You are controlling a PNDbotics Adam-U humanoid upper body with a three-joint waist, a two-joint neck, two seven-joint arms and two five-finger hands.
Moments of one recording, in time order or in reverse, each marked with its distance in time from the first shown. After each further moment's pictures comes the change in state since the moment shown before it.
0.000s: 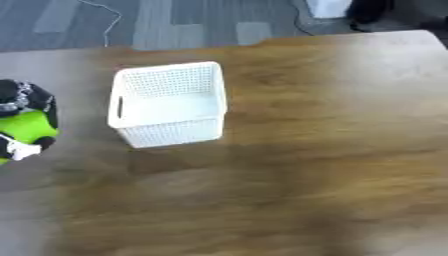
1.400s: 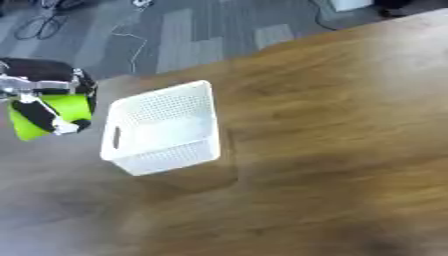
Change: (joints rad) left arm -0.225 -0.033 0.033 0.099 -0.066 -0.024 -0.185; right arm -0.211 0.008 0.077 0.000 -0.106 0.015 0.150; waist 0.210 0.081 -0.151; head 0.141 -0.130
